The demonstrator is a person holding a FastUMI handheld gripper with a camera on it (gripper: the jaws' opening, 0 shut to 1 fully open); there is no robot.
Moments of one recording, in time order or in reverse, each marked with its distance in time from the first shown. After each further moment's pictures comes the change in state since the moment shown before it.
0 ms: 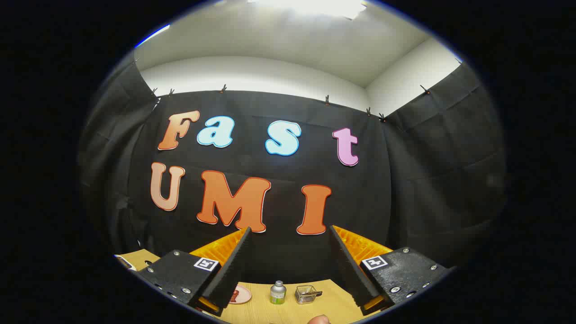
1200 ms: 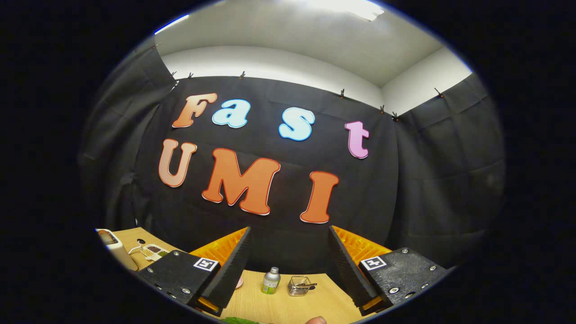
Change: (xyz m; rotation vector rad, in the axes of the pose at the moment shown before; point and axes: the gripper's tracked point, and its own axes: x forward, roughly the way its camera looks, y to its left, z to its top) arm -0.020 0.013 -0.082 -0.110 0.101 0.093
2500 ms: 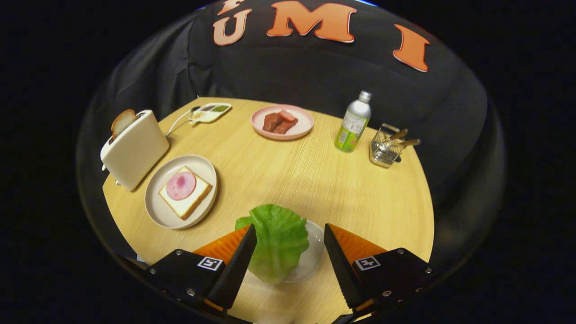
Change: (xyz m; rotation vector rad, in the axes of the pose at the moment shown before) arm -0.096 0.085 -0.341 -0.091 1.013 0.550
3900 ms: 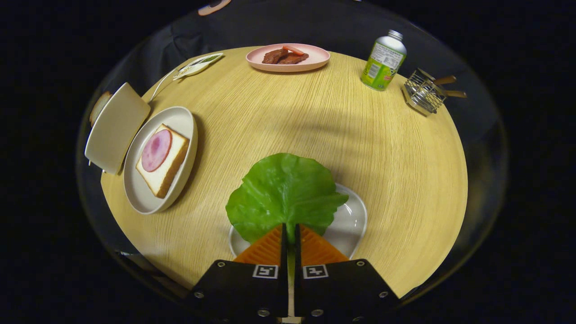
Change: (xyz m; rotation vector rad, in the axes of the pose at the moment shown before) arm 0.062 0.023 -0.052 0.090 0.291 0.025
